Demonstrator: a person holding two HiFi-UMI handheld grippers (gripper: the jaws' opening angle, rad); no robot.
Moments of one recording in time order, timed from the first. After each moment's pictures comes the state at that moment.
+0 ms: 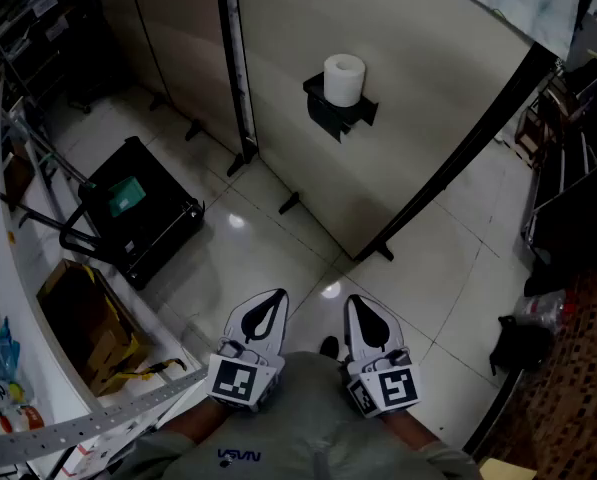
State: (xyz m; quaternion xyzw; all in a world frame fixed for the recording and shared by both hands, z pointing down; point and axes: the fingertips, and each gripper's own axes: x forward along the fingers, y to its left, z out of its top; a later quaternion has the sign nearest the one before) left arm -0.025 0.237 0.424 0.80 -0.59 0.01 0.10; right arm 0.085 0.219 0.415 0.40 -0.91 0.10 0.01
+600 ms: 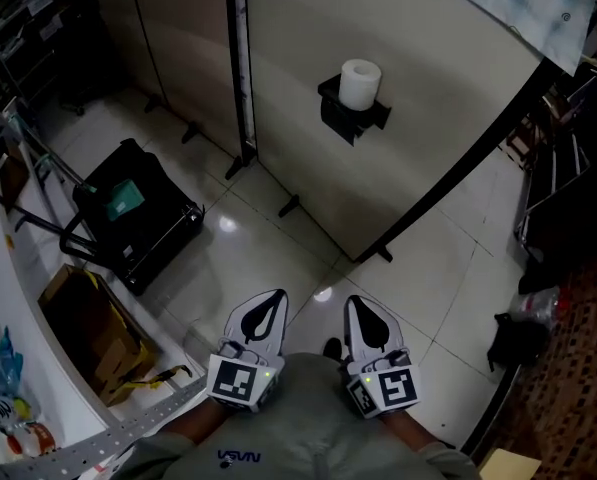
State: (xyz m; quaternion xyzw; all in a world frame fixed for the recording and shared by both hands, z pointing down) left arm -0.078 0.249 0.425 0.81 -0.58 -0.01 0.10; right arm 0.034 0.234 0.415 0.42 -0.90 0.08 0.02
